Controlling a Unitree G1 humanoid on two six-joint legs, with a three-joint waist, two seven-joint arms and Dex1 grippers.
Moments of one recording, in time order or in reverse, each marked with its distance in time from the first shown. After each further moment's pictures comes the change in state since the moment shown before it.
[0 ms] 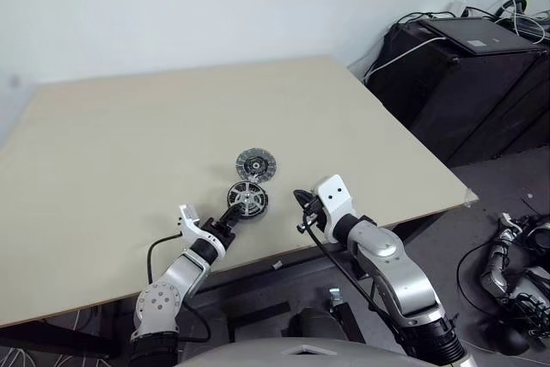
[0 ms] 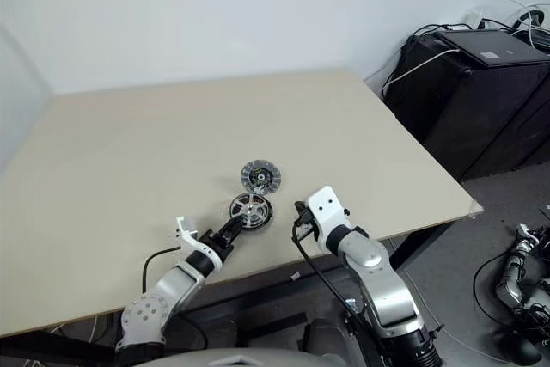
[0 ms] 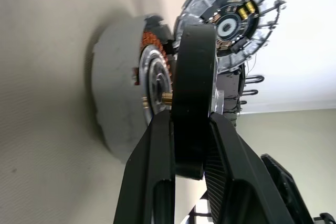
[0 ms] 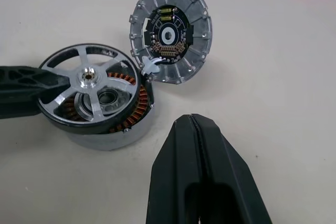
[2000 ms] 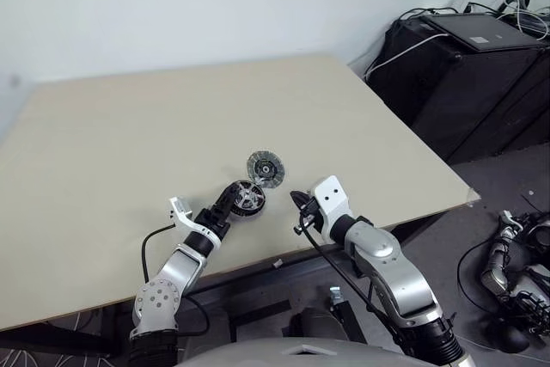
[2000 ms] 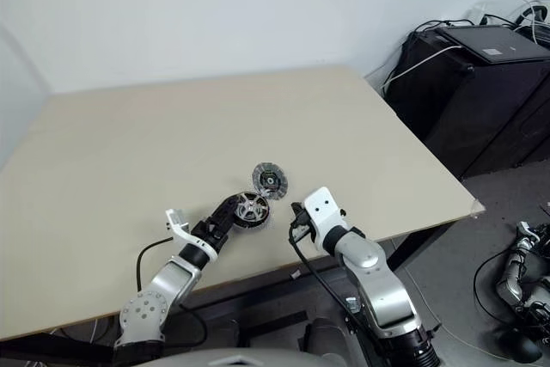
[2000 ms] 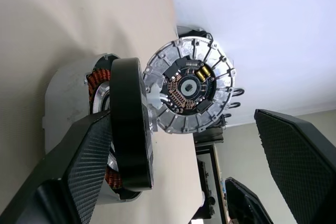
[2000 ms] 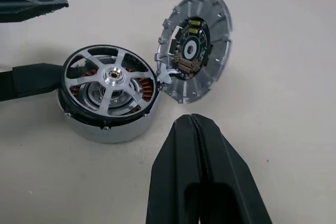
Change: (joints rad) left arm -0.002 -0.001 0.004 -0.049 -0.011 -0.082 -0.098; right arm -0.003 0.004 0.022 0.000 -0.001 -0.001 0.001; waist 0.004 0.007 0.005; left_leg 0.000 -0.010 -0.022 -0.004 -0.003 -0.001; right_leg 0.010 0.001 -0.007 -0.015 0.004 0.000
